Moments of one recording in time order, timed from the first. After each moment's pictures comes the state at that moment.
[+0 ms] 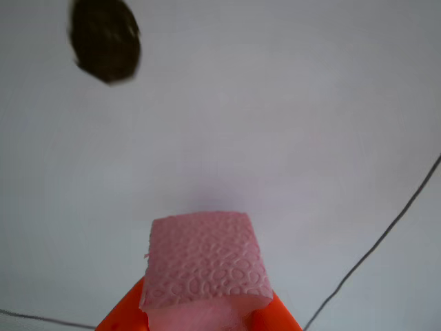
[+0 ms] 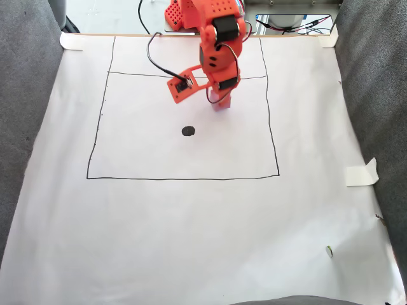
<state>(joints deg) -15.5 67.4 69.7 76.5 7.7</state>
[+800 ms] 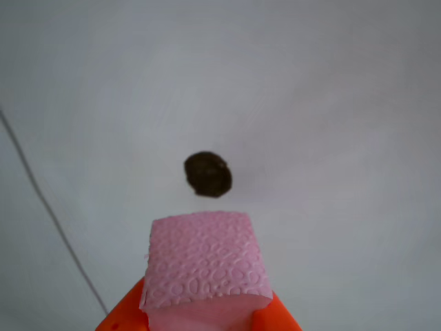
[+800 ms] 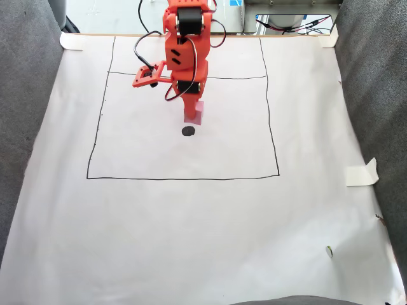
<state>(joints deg) -5.1 55.5 47.2 80.3 22.7</state>
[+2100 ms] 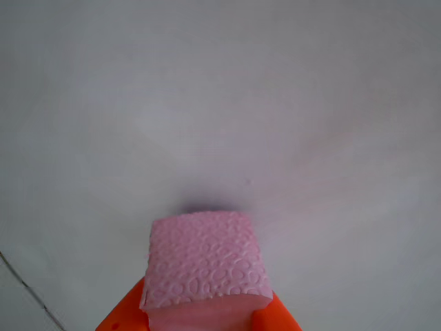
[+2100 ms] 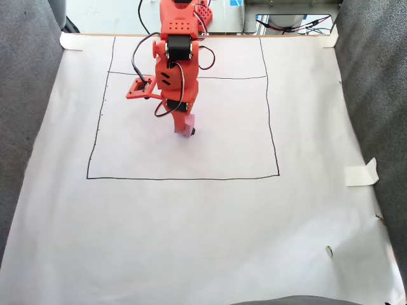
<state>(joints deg) -1.8 41.2 33.6 84.0 24.5</state>
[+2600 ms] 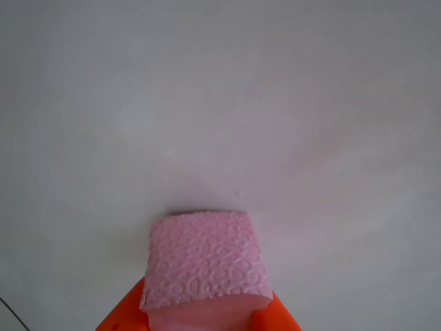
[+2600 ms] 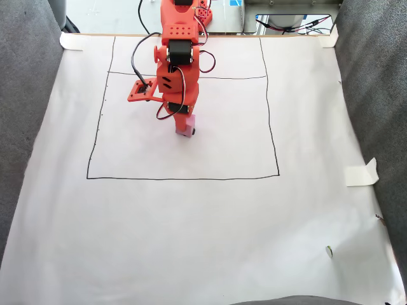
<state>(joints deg) -2.0 40.3 33.6 84.1 22.9</state>
